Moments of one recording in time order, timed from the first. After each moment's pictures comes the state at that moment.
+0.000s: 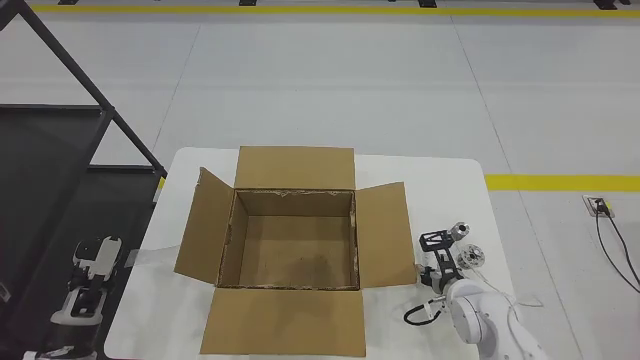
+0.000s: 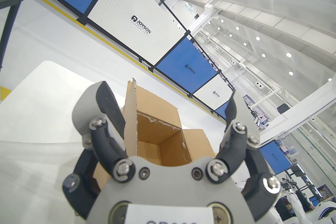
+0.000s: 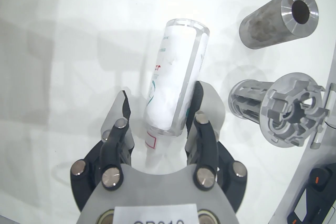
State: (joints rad) left arm 1.80 -1.28 -1.99 -2.22 0.23 -0.28 -0.12; right arm -1.15 -1.23 1.29 -1.48 -1.27 0.09 0.75
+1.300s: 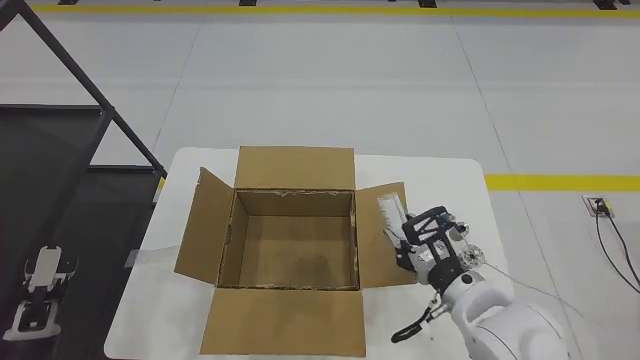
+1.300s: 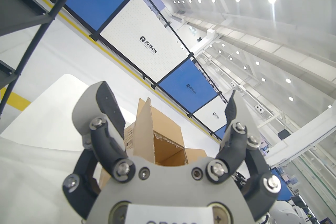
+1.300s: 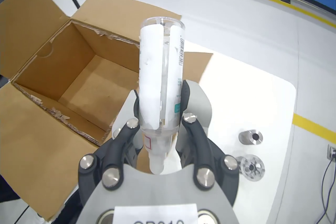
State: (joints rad) left arm 1.85 -1.29 -2.10 -2.17 0.09 -0.32 -0.03; right arm -1.23 -1.22 1.26 -2.13 -1.24 -0.06 0.75
